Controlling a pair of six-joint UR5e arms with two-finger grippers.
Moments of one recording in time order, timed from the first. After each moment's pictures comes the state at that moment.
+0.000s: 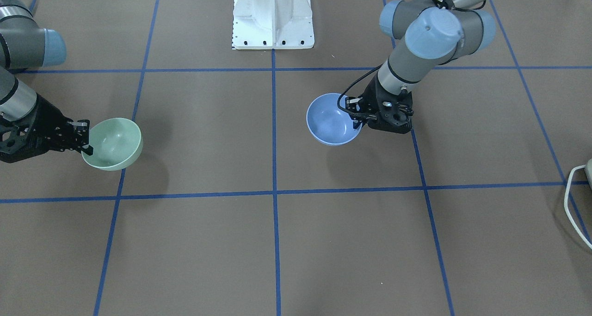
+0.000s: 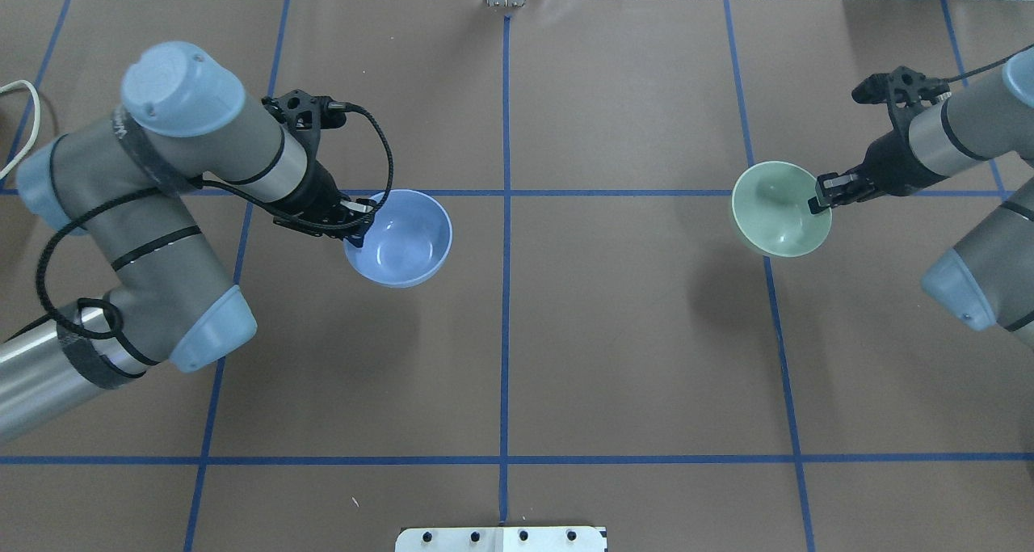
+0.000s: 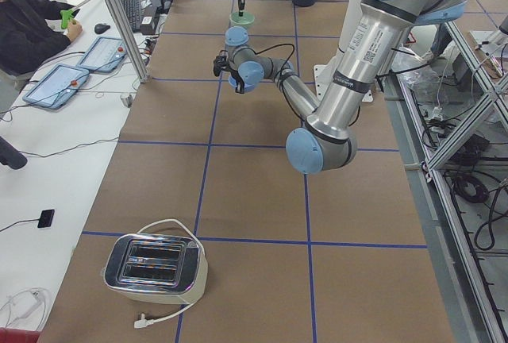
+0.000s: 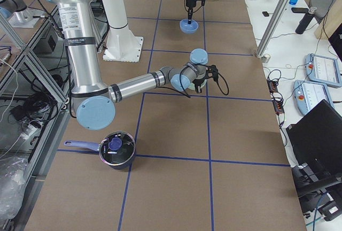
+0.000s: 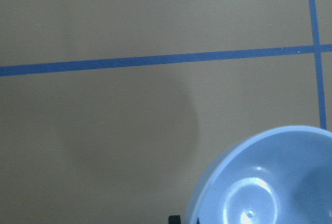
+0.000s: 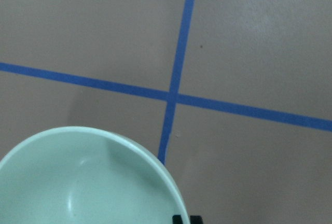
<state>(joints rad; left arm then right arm) -0.70 -2.11 -1.71 -1.77 -2.12 -1.06 1.00 -1.38 1.70 -1.13 2.27 0.73</state>
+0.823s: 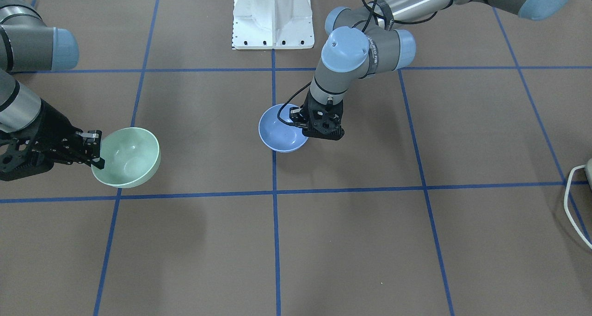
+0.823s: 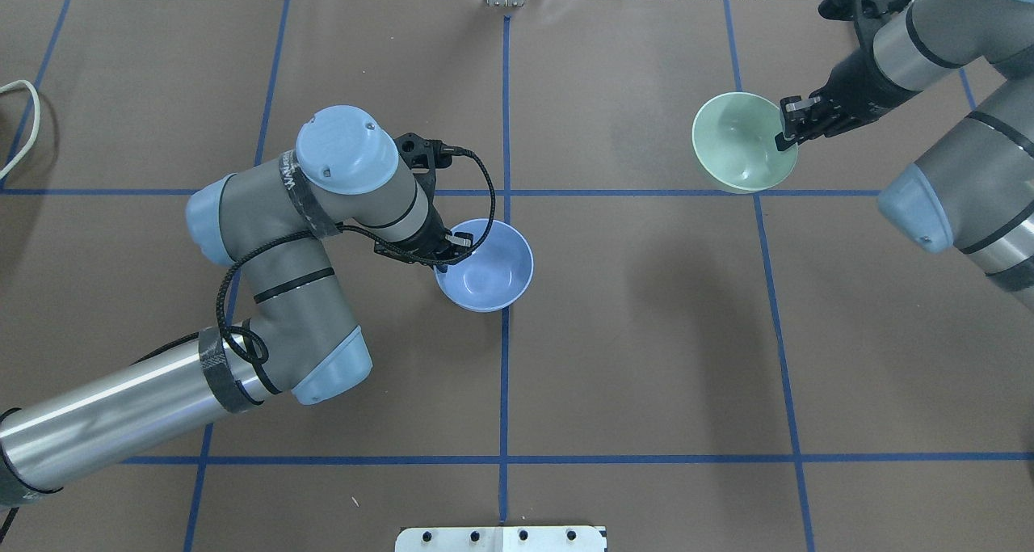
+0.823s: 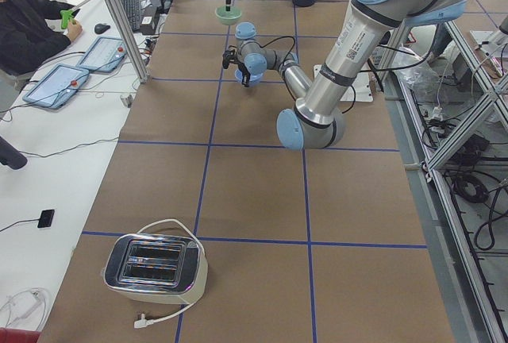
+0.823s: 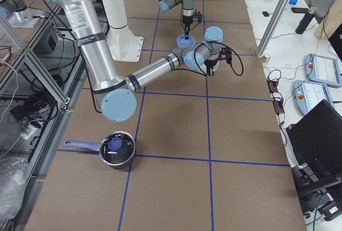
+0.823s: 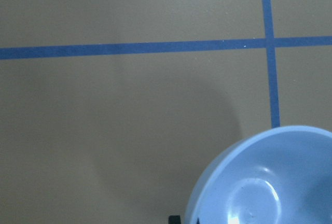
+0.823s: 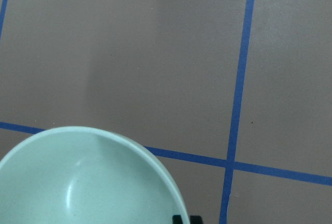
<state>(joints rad) -0.57 -2.27 -1.54 -1.80 -1.98 -1.12 1.05 -1.21 1.70 -1.34 2.30 0.74</state>
